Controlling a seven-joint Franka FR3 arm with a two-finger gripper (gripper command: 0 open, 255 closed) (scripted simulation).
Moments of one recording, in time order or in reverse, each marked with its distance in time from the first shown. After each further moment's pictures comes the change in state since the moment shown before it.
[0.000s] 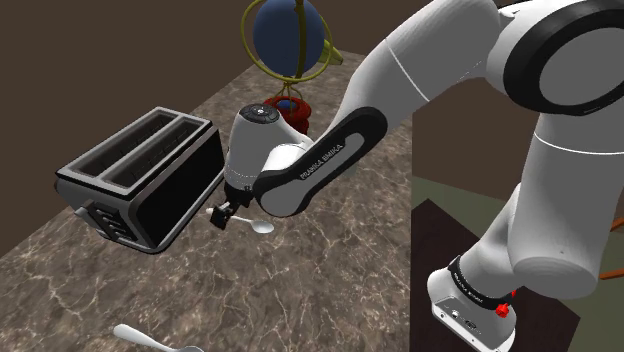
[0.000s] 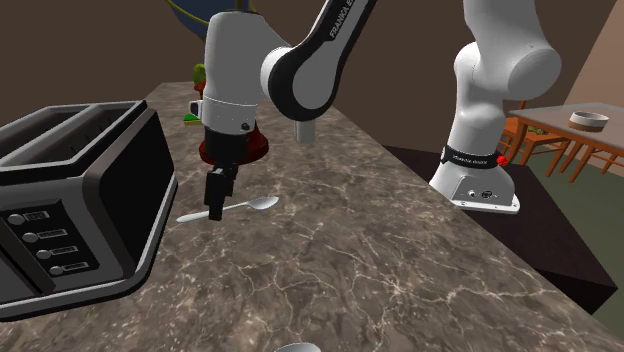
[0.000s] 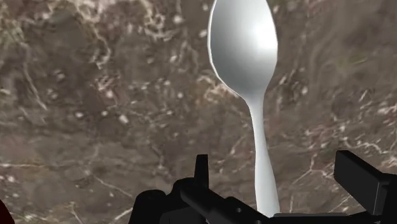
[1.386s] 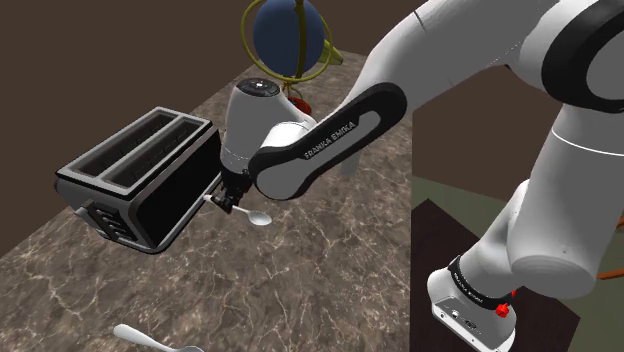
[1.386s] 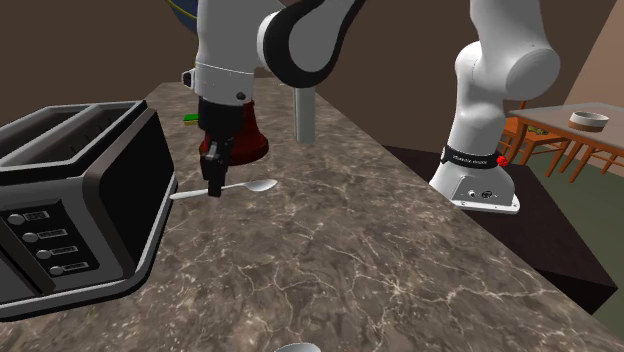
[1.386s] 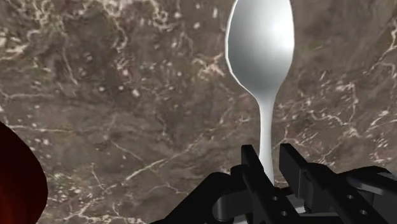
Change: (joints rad) arm -0.029 -0.096 0.037 0.010 0.052 -0.102 -0.032
